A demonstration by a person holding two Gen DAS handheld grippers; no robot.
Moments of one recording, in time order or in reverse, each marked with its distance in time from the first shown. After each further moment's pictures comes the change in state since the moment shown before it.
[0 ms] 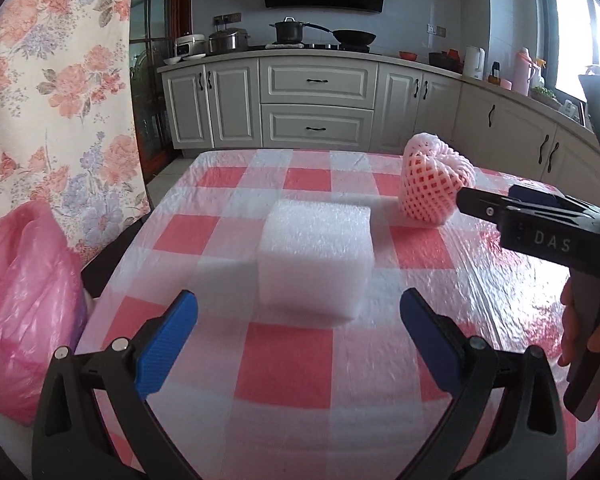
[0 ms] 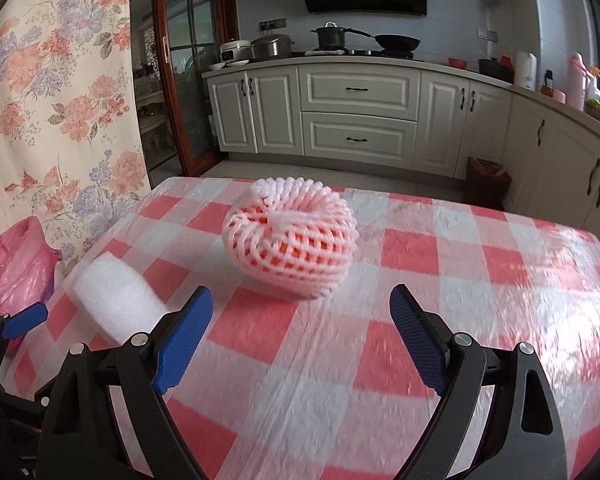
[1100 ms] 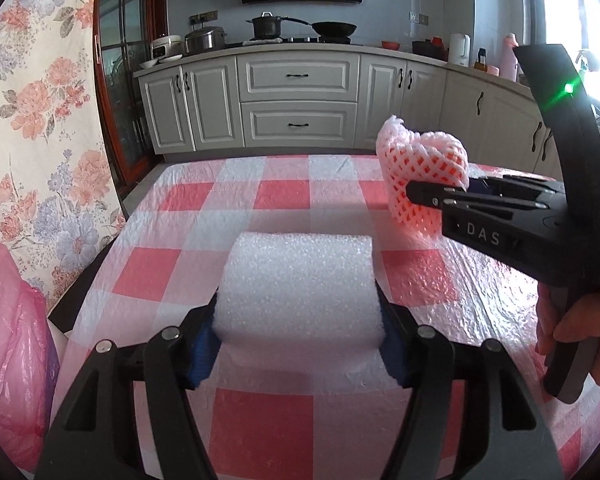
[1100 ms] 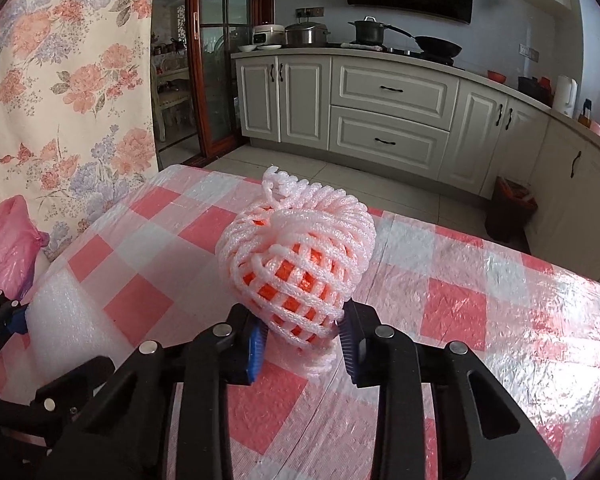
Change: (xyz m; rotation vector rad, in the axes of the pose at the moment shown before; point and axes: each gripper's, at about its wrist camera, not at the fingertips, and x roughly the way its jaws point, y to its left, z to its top) left arm 0.041 -0.014 0.025 0.060 0.015 -0.044; right arm 0.059 0.010 0.028 -0.113 0.029 0.049
